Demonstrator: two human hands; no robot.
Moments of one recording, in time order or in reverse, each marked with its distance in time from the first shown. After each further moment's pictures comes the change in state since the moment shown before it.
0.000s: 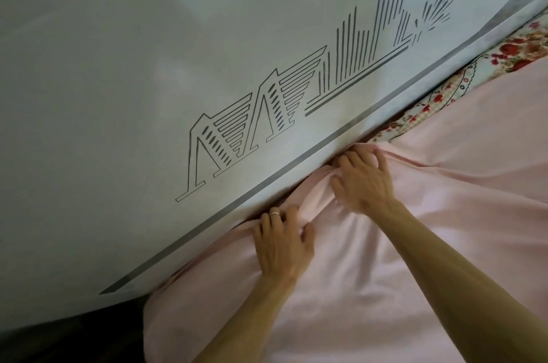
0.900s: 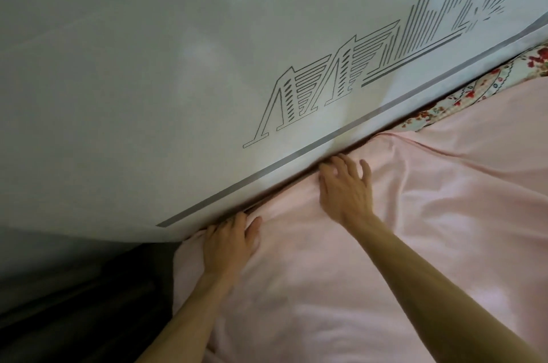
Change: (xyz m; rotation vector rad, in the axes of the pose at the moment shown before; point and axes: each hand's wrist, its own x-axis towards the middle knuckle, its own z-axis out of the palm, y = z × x) left_hand -0.062 -0.151 -0.035 -0.006 -0.068 -0.050; right_hand -0.057 -0.098 0.017 0.090 0.130 -0.049
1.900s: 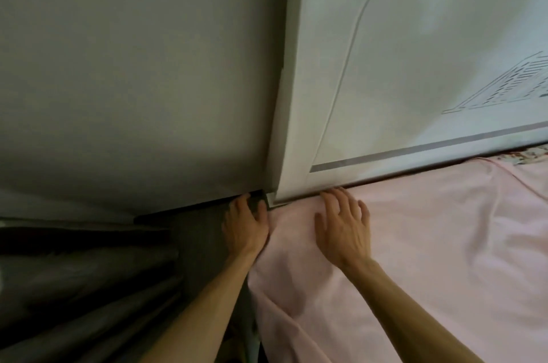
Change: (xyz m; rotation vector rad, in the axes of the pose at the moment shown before) left_hand -0.078 -0.170 -0.012 -0.542 -0.120 -0.619; right_hand -0.118 -0.225 0.032 0.015 -0.105 -0.164
